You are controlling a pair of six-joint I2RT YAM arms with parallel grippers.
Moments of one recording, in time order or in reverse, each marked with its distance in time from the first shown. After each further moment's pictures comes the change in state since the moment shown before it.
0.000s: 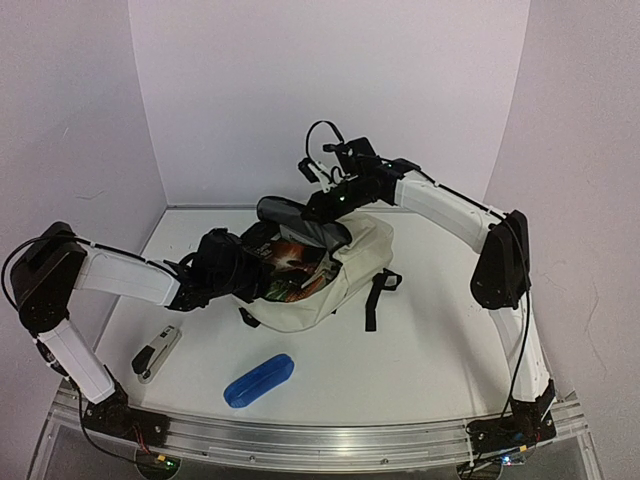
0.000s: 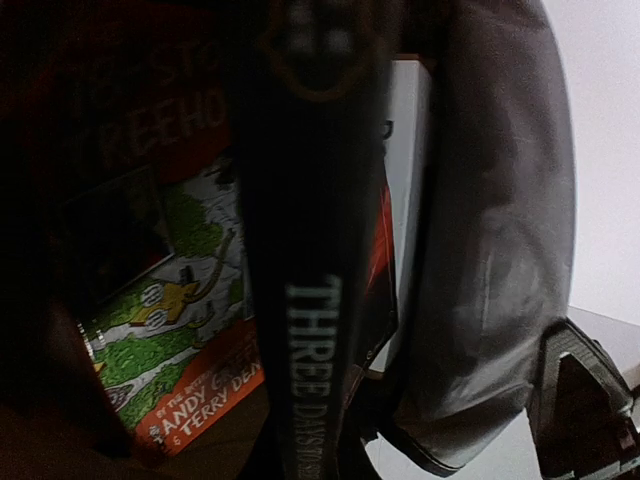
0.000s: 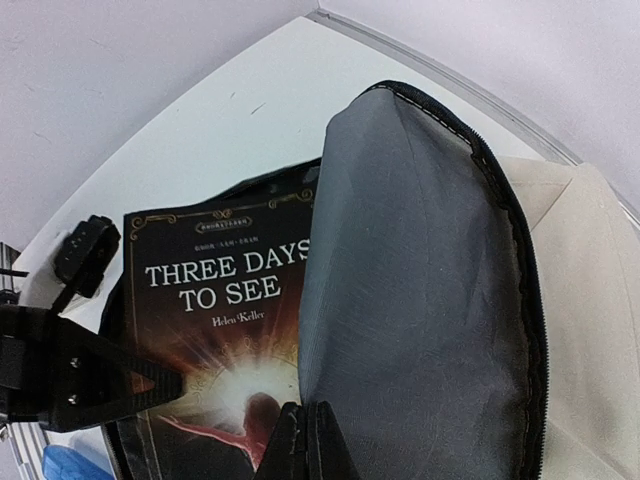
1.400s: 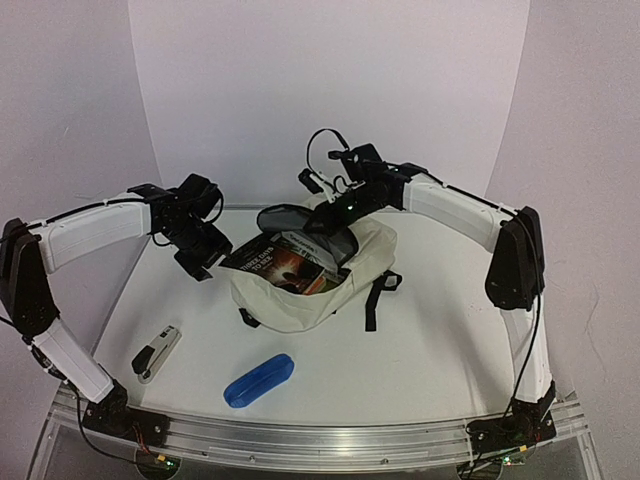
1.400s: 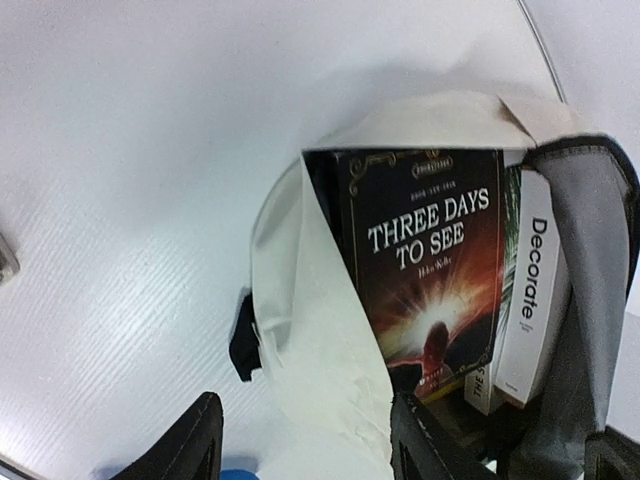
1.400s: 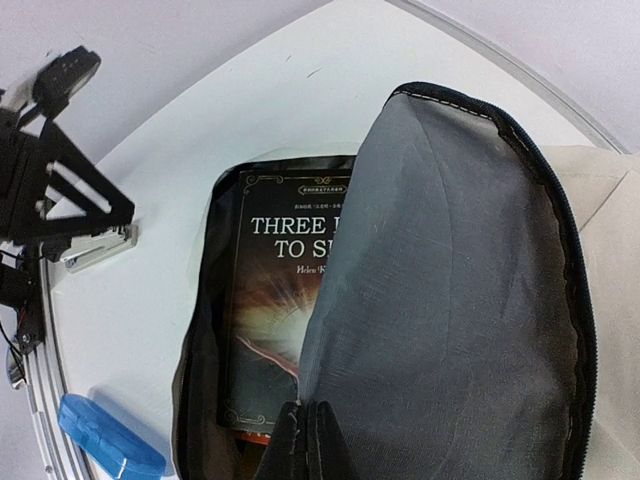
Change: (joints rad) left arm 0.178 -0.063 0.508 -1.216 0.029 0.316; right arm -0.001 -0.097 -0.174 0.013 -0.116 -0.078
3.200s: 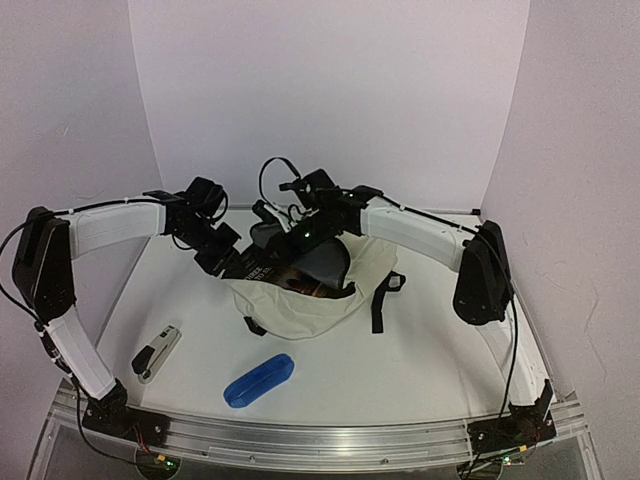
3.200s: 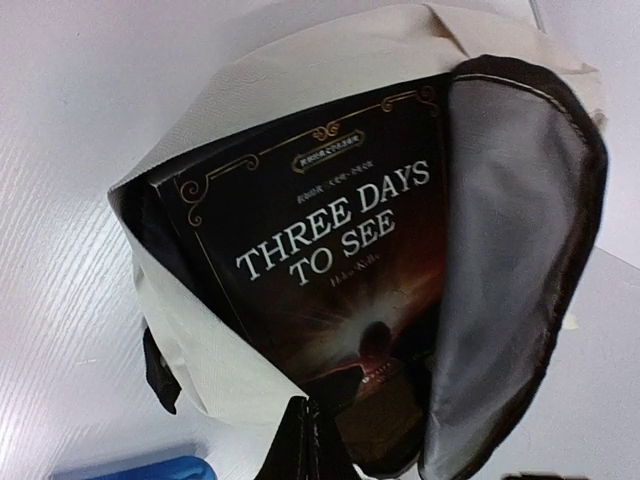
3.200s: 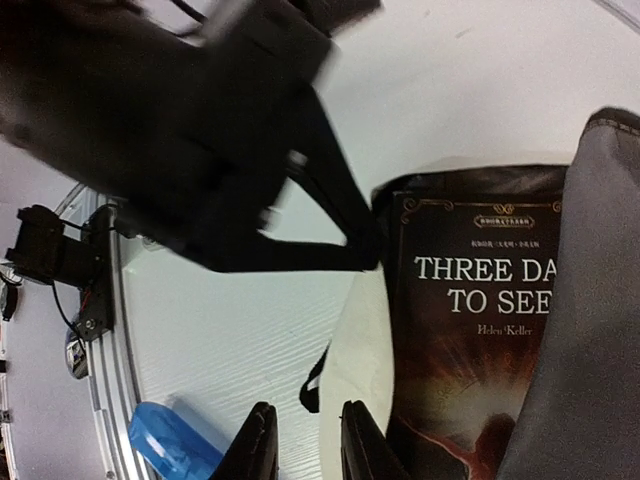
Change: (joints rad) left arm 0.072 0.133 -0.011 0.210 0.286 0.075; right arm 0.162 0.148 0.135 -0.011 -0.088 0.112
